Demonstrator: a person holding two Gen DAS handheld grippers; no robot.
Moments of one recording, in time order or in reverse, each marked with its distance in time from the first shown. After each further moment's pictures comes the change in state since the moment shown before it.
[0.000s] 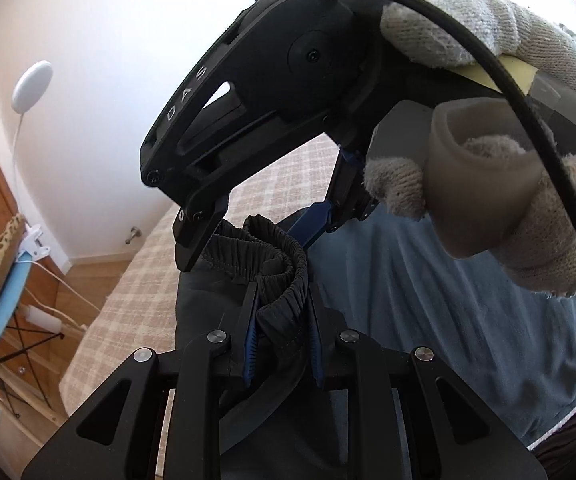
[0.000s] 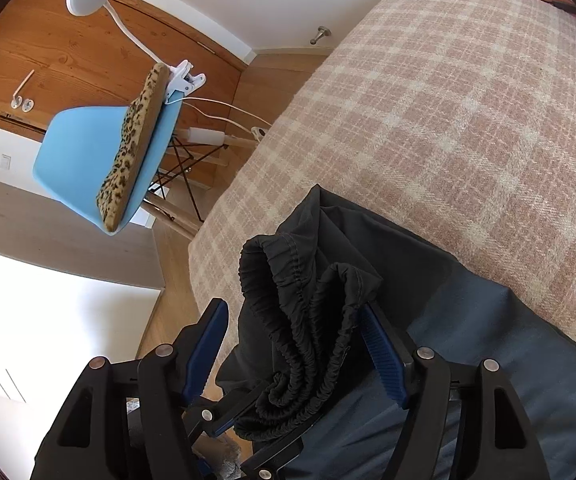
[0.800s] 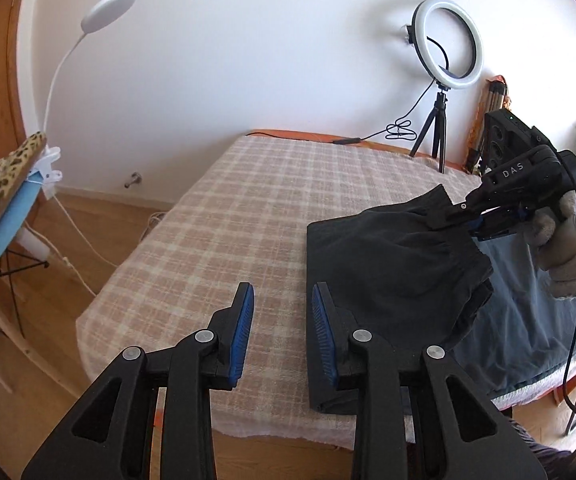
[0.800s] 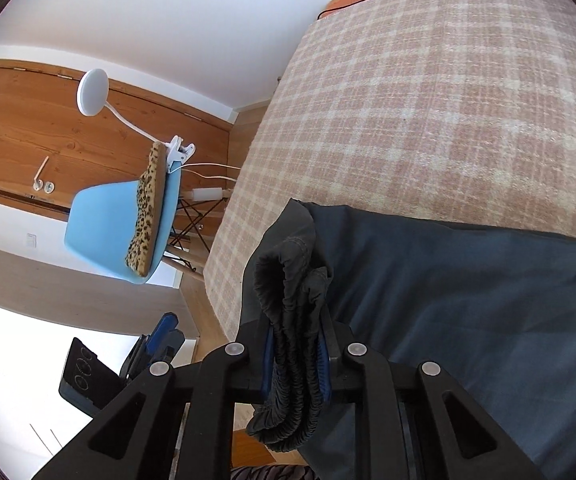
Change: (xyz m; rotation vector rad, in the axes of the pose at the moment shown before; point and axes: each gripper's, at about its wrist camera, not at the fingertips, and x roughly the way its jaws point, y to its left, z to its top) left arm -0.054 0.080 0.002 -0.285 0.073 -0.125; right arm -0.112 -0.082 -0.092 0.260 -0.202 0.145
